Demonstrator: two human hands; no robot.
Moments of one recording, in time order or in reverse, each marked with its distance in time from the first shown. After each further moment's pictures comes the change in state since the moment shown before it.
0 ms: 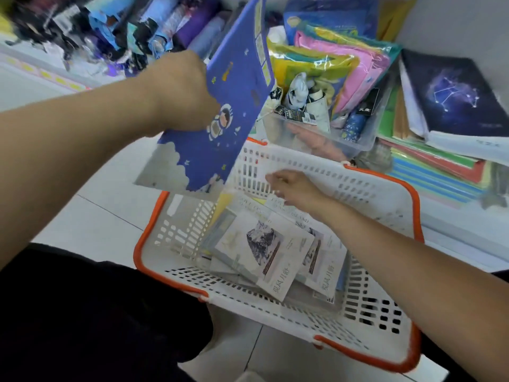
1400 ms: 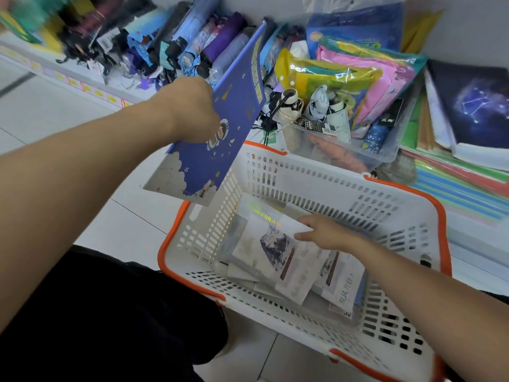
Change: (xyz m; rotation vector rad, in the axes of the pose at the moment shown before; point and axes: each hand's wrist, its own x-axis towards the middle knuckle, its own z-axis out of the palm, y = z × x) left_hand 0.008 -0.020 -0.005 0.033 -0.044 -0.054; right_hand -0.001 0.075 0.002 -0.388 -0.249 -0.014
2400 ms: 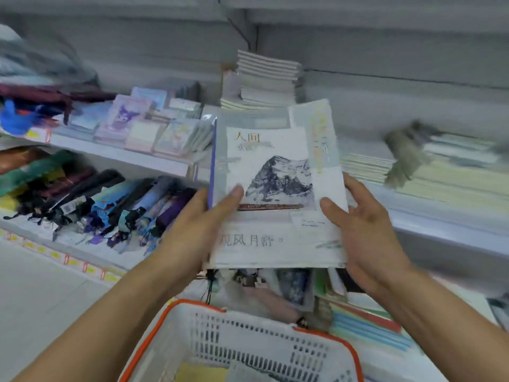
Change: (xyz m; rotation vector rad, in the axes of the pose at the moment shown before) left_hand -0.054 0.110 -0.109 -1.549 -0.095 0.300; right_hand -0.229 -0.224 -0.233 0.902 0.932 -0.618
